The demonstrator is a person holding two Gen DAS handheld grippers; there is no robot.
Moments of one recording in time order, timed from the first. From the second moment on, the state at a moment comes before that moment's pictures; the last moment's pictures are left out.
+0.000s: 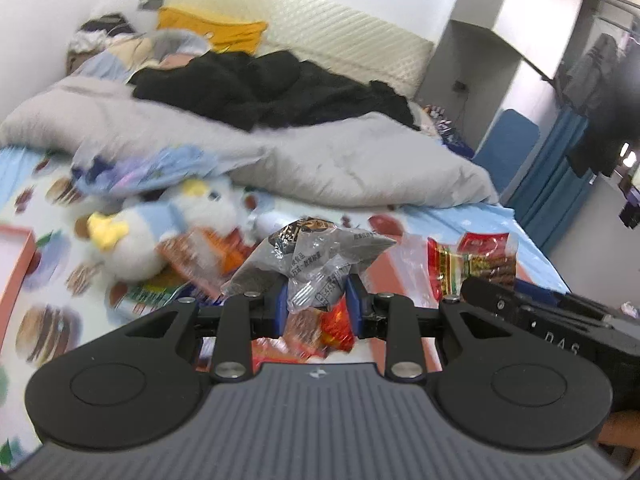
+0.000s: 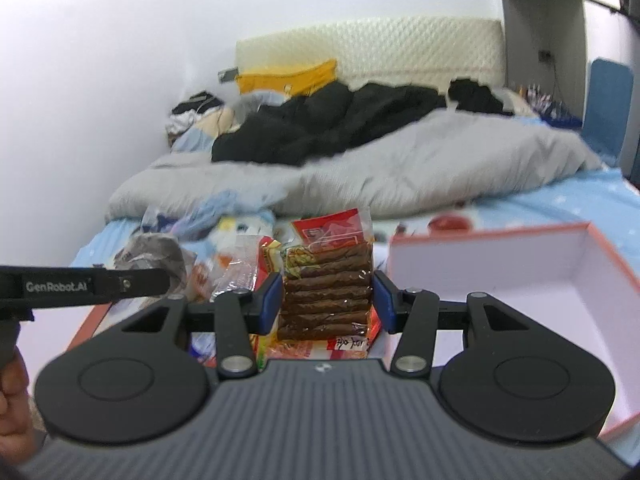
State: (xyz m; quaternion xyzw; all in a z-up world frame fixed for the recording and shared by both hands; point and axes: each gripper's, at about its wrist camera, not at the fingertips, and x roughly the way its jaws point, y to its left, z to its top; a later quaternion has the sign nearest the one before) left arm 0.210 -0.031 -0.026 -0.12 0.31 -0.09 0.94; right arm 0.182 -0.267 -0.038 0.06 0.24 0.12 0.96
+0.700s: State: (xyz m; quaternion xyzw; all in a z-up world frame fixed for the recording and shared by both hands) left arm 0.269 -0.180 -0.012 -0.08 0.33 -0.21 0.92; right arm 0.207 -0.381 -0.044 0.05 0.25 0.03 0.97
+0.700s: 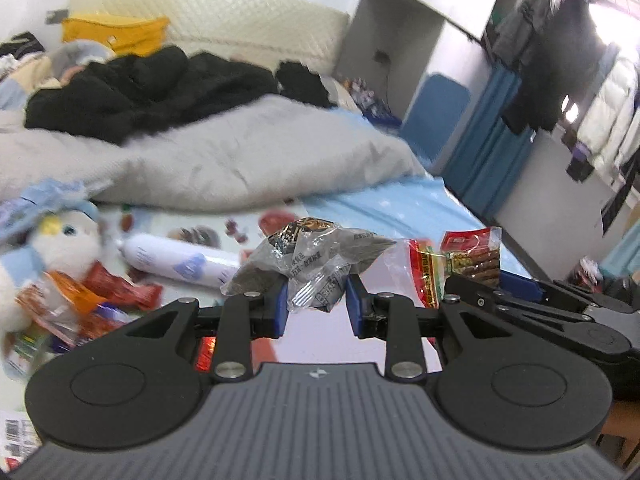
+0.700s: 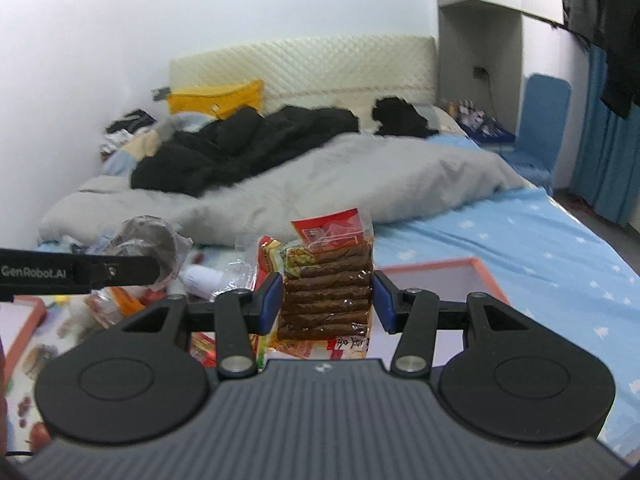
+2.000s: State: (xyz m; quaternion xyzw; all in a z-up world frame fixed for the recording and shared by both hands) left arm 0.276 -0.204 -0.043 -0.04 0.38 -0.21 0.90; right arm 0.204 -0.413 -0.085 0.08 0.29 0.02 0.95
